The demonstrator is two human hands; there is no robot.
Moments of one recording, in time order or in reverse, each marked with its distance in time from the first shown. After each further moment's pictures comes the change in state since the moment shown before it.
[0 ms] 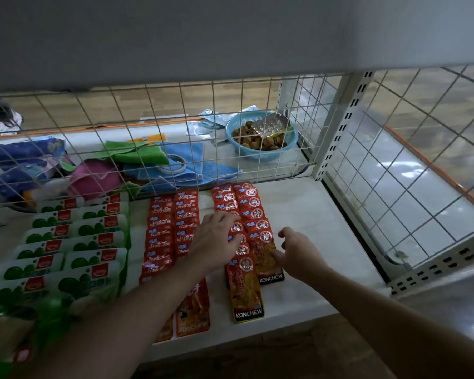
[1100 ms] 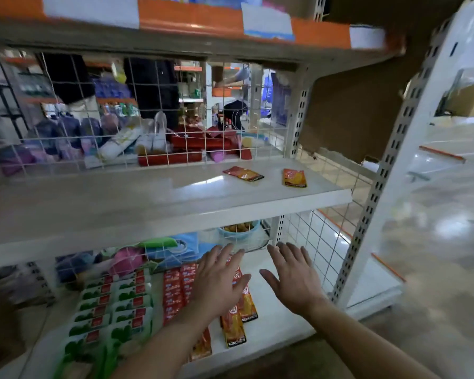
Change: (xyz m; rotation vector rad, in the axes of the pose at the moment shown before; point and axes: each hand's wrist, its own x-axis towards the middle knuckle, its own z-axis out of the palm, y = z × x) left_hand -0.140 0.148 -0.205 0.276 0.153 0.206; right_hand -0.219 -0.098 -0.193 -0.455 0.429 -0.168
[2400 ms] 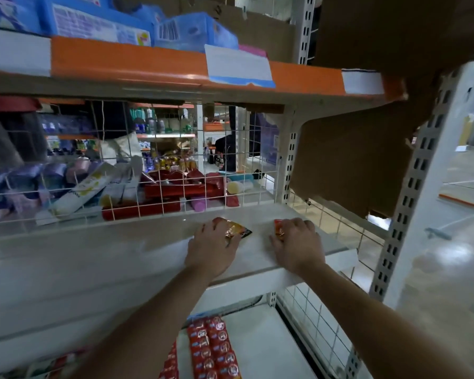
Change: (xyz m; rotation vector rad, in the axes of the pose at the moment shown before) left_hand 0.211 0.002 -0.078 -0.152 0.178 -0.133; right_hand 0.181 0.062 -0.096 0.133 0.166 0.225
